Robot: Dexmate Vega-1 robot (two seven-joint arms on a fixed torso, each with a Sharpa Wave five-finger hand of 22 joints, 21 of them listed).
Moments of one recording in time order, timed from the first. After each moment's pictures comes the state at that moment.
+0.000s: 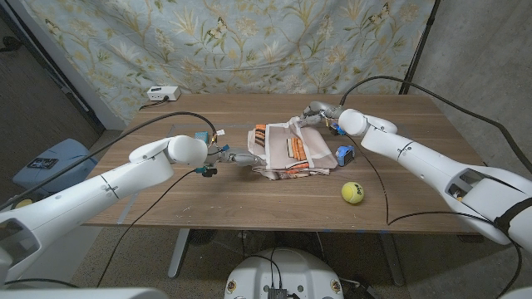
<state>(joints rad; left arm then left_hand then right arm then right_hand) 0.68 0.98 0.73 -1.89 0.16 0.20 -0.61 0.05 0.16 0.72 0.14 0.18 0.15 0.00 0.18 0.18 0.06 -0.03 0.20 0.18 -0.17 0.09 0.18 0.17 -0.17 0.07 0.19 0.17 -0.35 -0.55 -0.86 -1.24 -0.24 -0.08 0.13 1.08 0.05 0.40 -0.19 0.19 0.92 -0.12 0.43 0.23 0.94 -0.18 0.71 0.43 0.60 -0.06 0.46 0.44 0.30 -0.02 0.19 0.17</state>
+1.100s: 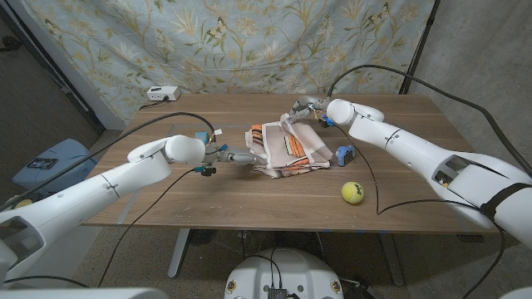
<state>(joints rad) 0.67 0.97 0.72 -1.81 0.13 0.13 -0.60 0.06 0.16 0.72 0.12 0.18 0.15 -0.01 0.18 0.18 0.05 -0.04 0.20 0.18 -0.17 0.09 0.17 0.17 -0.18 0.06 0.19 0.17 -0.26 -0.48 -0.91 -1.22 -0.26 -0.13 0.21 1.14 0.05 0.39 -0.18 0.18 0.92 -0.10 0.43 0.24 0.94 -0.17 0.73 0.44 0.61 -0.06 0.48 0.47 0.30 -0.02 0.19 0.17</state>
